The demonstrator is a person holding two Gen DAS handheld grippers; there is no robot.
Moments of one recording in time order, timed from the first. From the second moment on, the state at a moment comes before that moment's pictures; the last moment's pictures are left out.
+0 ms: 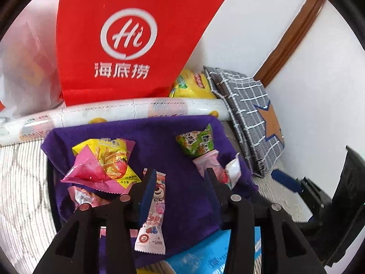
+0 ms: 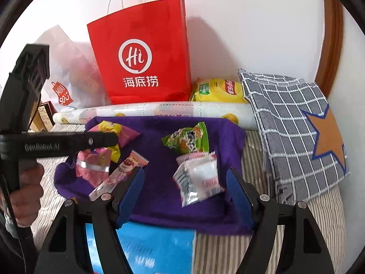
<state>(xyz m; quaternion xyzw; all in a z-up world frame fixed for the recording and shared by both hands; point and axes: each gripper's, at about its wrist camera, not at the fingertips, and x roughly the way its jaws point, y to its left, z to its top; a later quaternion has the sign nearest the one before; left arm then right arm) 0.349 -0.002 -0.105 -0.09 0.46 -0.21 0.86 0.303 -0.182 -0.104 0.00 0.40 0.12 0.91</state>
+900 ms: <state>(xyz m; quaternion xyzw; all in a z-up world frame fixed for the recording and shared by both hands) 0.235 0.073 -0.057 -0.07 0.43 -0.17 0.88 0.170 -0.136 -0.136 0.01 0.47 0.16 0.87</state>
